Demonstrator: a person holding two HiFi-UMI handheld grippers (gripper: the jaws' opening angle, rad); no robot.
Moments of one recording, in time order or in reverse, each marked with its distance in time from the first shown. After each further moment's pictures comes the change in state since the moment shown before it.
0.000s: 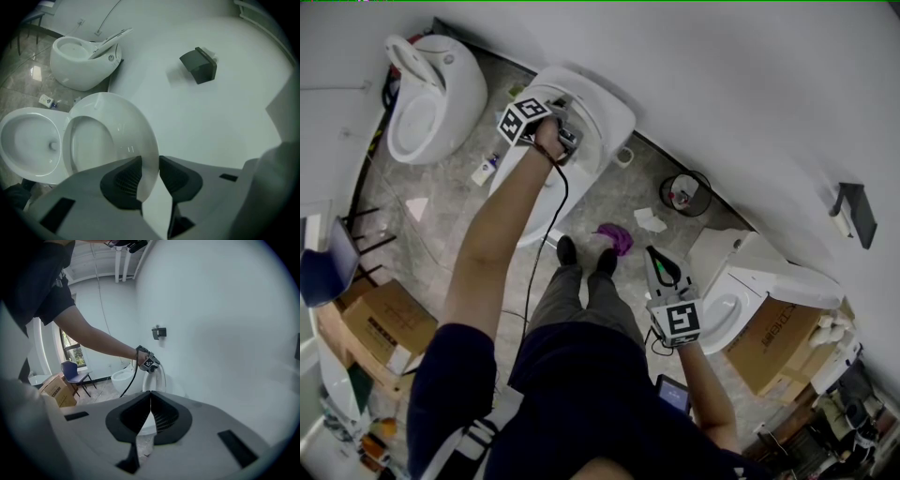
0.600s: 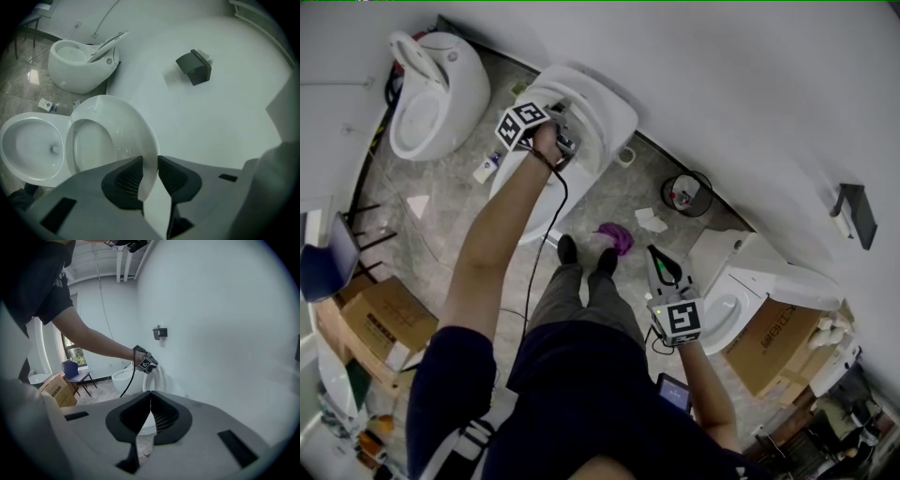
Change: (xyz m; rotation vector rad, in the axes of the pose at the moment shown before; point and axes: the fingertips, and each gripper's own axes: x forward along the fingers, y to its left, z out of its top) left arm -0.018 0.003 -0.003 0.041 -0.003 -0.013; right arm -0.001 0.000 -0.002 -0.005 -0.007 0.009
